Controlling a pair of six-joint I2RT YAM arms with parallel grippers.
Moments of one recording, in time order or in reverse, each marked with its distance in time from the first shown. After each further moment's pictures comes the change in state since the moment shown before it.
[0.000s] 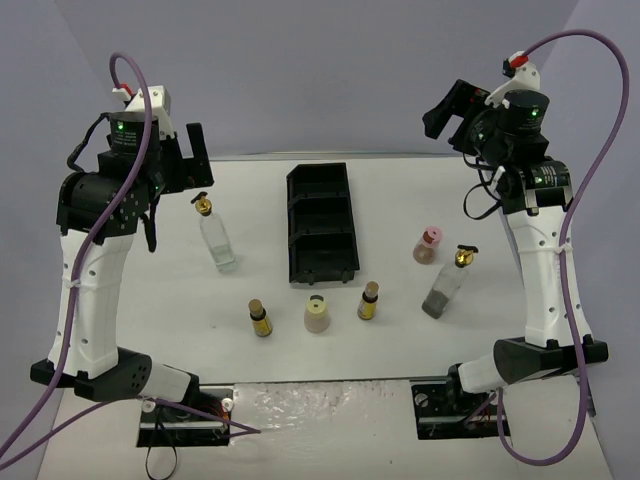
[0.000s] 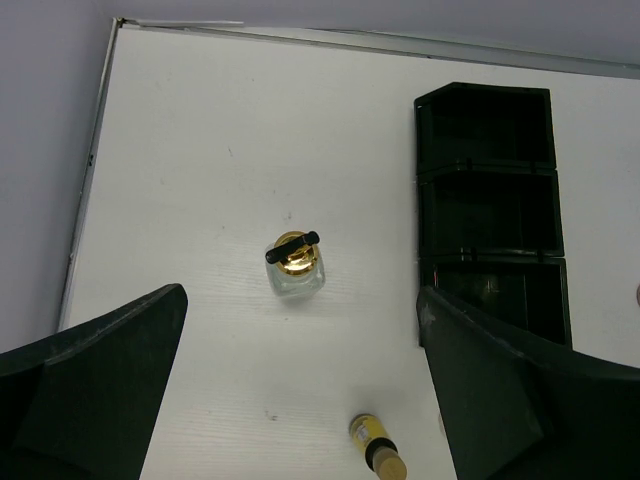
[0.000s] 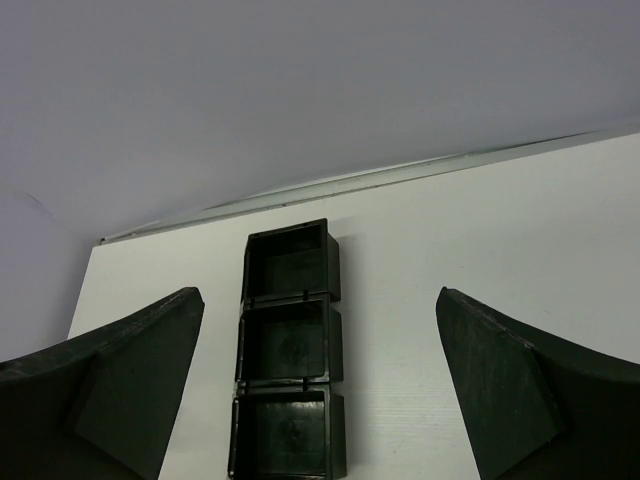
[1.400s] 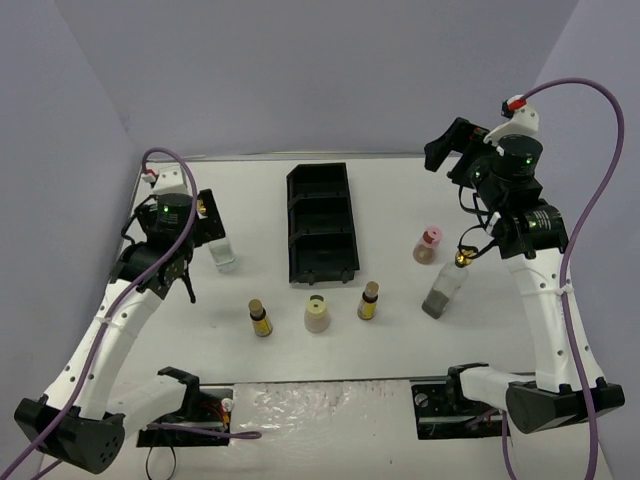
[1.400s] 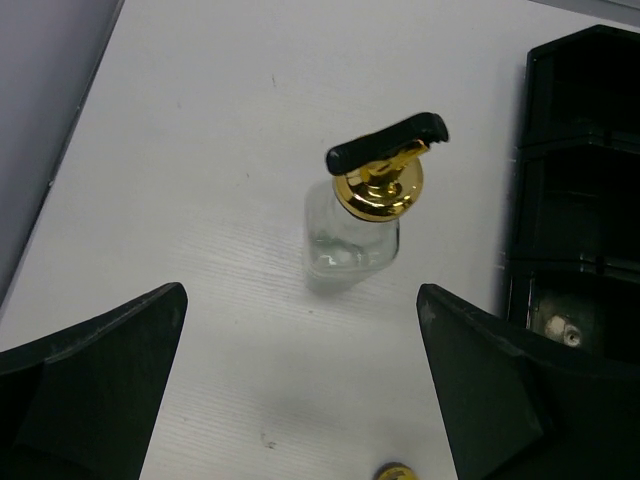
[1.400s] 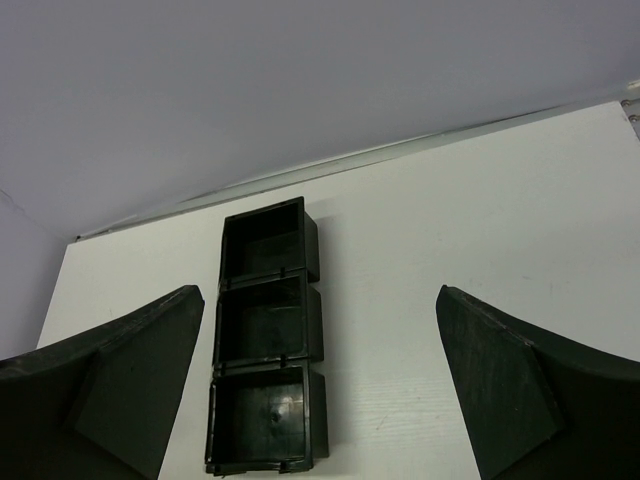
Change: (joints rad) left arm -0.022 -0.376 -0.976 0.557 -0.194 -0.103; right arm 0.033 -0.243 -0.375 0.160 0.085 0.003
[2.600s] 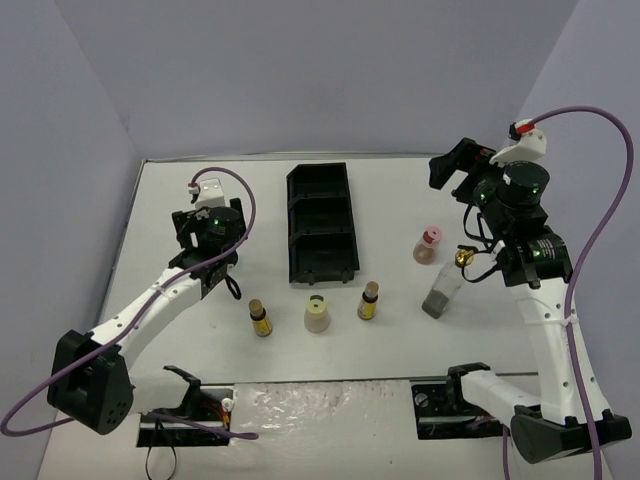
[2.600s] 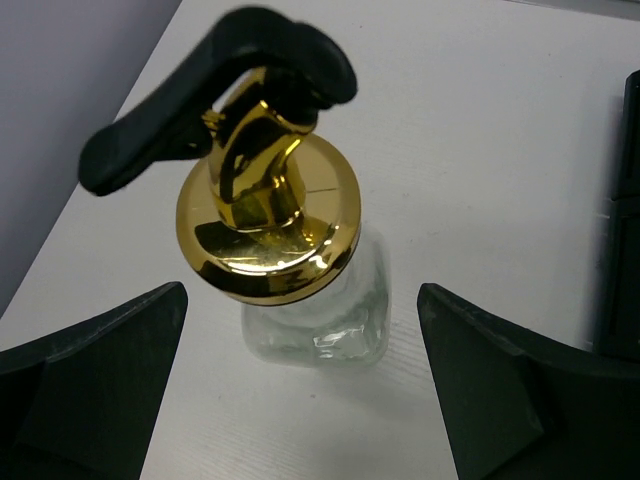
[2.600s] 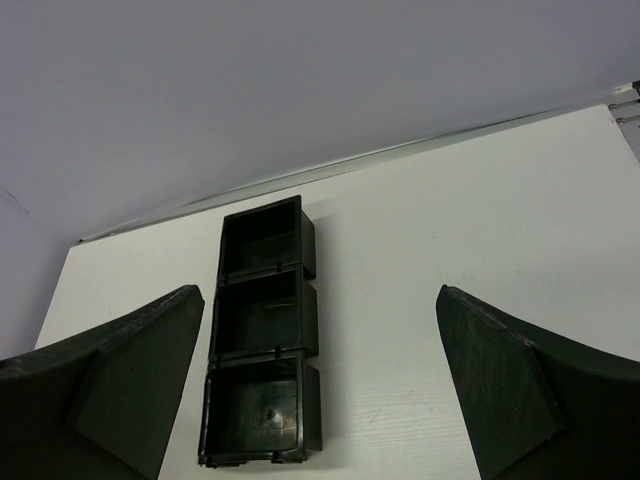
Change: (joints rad) left arm -0.138 0.191 -0.272 0.513 -0.310 0.070; right arm 0.000 -0.150 -0.178 0.068 0.012 -0.002
